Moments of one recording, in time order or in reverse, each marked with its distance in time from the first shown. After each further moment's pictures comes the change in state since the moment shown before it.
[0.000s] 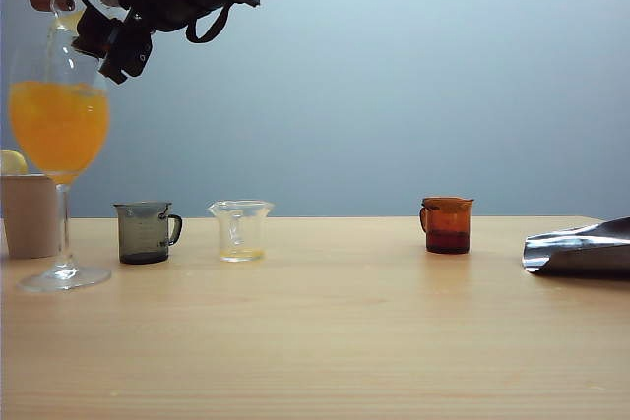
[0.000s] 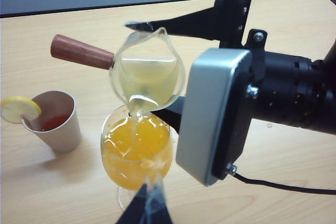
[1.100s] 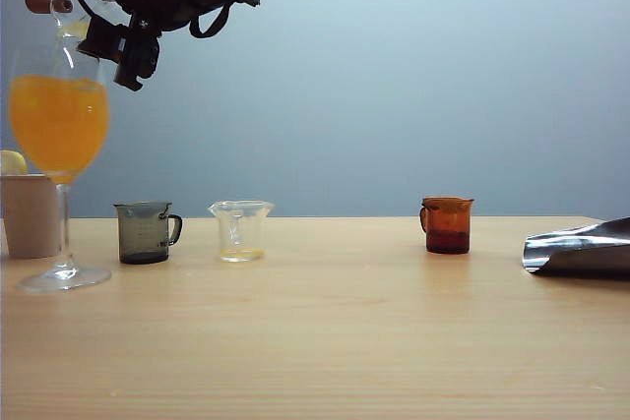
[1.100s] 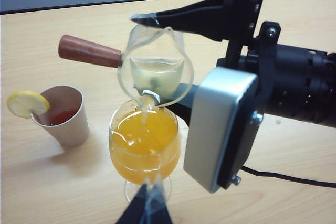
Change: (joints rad) left arm -0.004 0.000 0.000 -0.015 -0.029 0.008; right arm 0.000 0.000 0.000 0.001 0.000 -0.175
